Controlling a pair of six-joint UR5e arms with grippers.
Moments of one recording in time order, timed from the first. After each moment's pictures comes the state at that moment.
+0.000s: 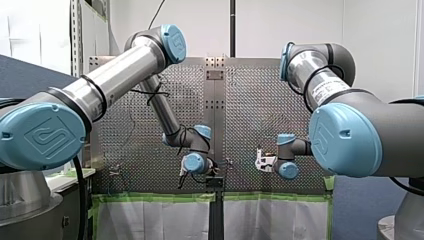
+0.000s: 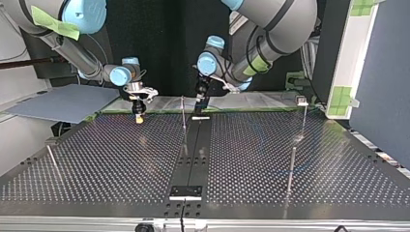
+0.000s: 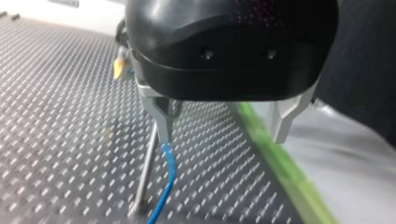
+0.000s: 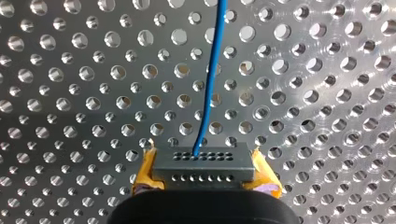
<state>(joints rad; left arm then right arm) -0.56 -2.48 -1.60 -2.50 -1.79 -1.53 1.86 -0.53 1.44 -0.89 1.42 1.62</state>
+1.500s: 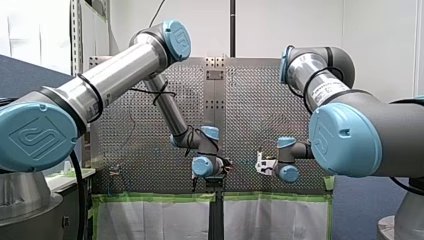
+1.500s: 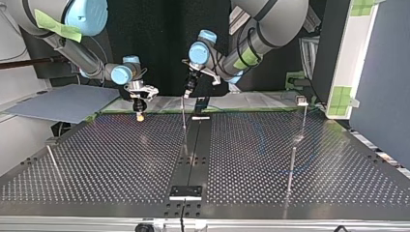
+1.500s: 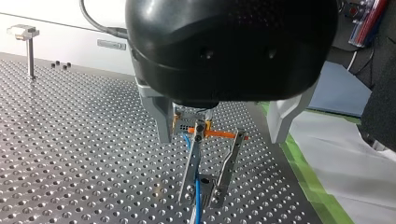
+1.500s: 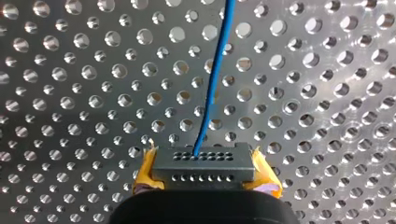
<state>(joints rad) -0.64 -2.48 -1.60 -2.38 -1.79 -1.63 1.85 -0.51 1.44 -0.90 1.42 1.64</state>
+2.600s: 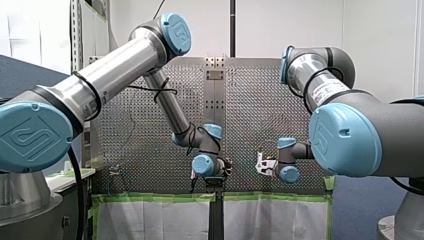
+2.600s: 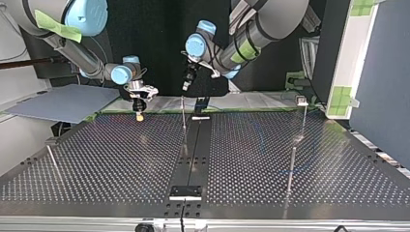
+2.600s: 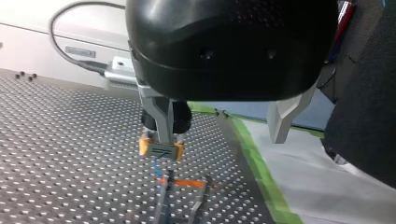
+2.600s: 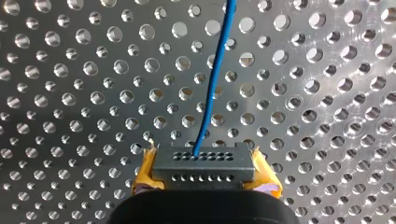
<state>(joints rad) -0.68 -2.43 -1.66 -2.44 -1.83 -1.60 1.85 -0.50 1.44 -0.90 1.42 1.64</state>
